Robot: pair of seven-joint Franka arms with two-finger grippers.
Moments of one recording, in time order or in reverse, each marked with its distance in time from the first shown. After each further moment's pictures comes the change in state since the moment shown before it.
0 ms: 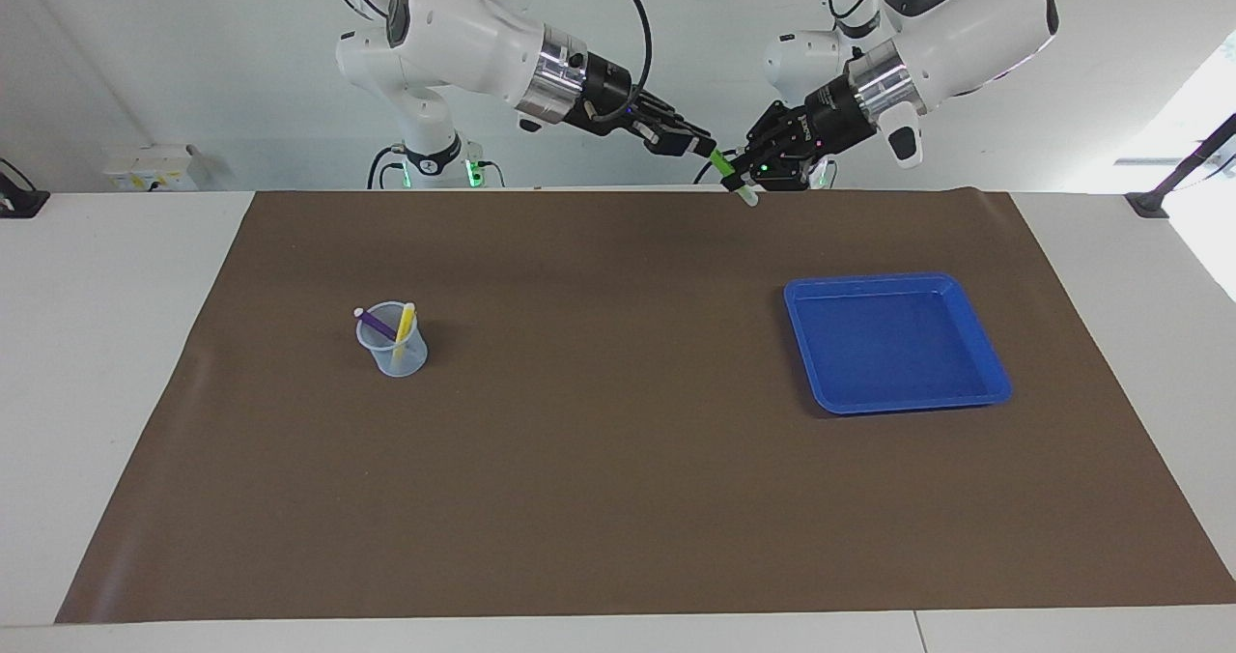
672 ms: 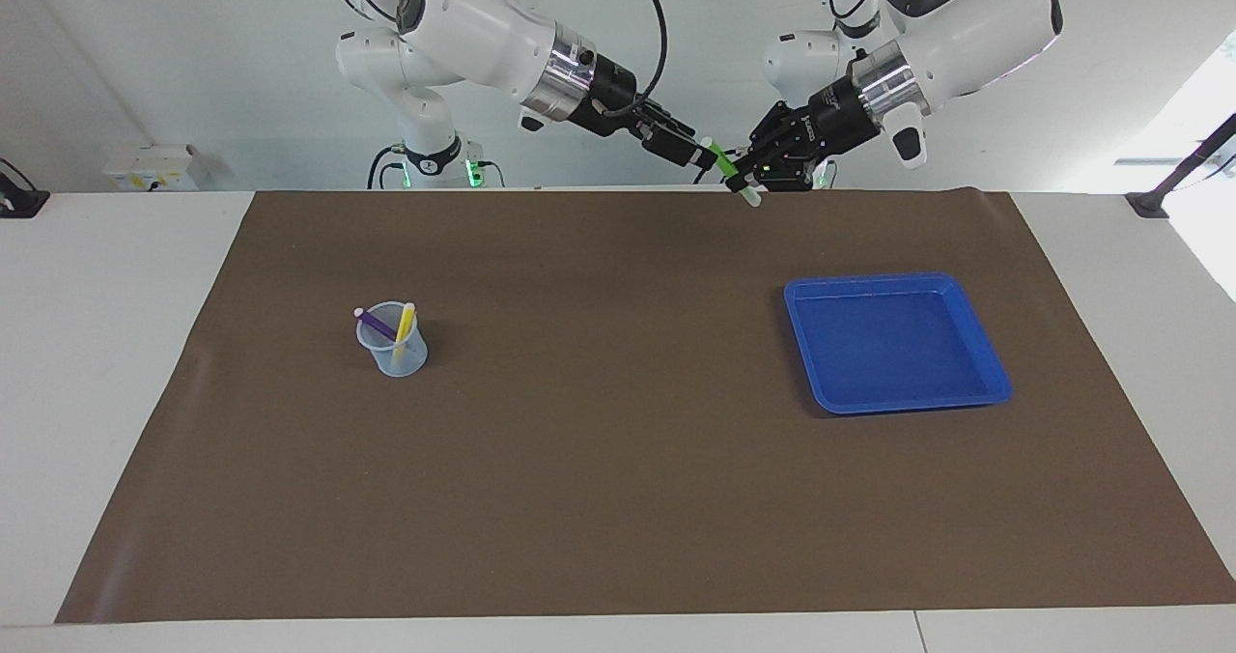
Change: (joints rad) left arm 0.009 -0.001 0.011 -0.002 0.000 0.002 0.048; right arm 0.011 -0.007 0.006 0.005 -0.313 -0.030 -0.063
